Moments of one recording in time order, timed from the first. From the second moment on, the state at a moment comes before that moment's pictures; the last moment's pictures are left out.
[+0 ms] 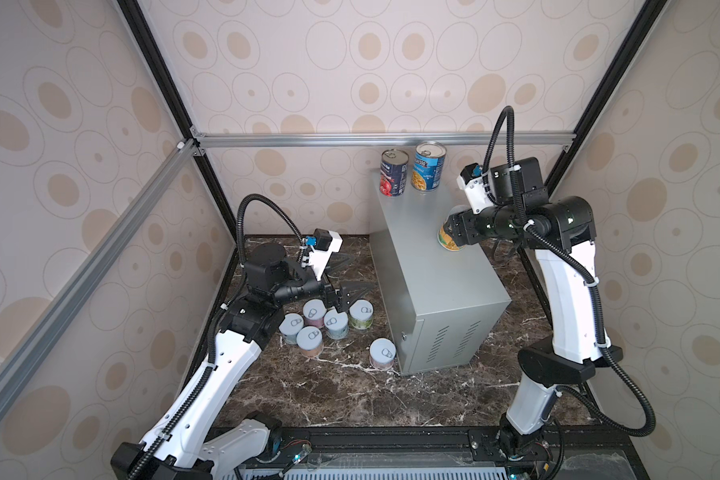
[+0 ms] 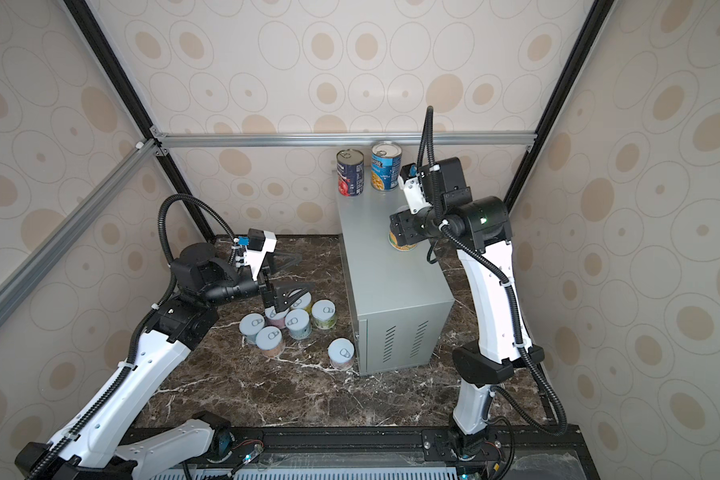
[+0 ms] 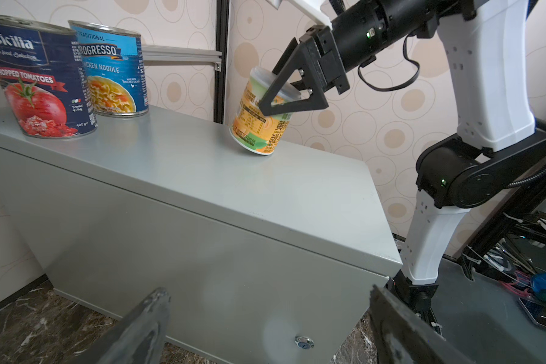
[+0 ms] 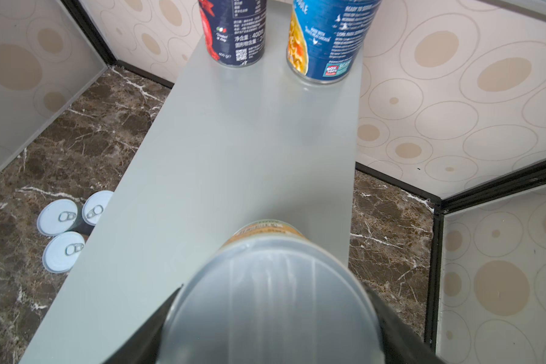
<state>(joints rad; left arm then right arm) -0.37 1.07 1.14 -0.19 0.81 -0.06 0.43 1.82 2.64 -1.51 0.07 -0.06</state>
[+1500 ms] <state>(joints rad) -0.37 1.02 1.07 -0.18 0.76 -0.04 0.44 1.43 1.89 -0.98 0.08 0.02</state>
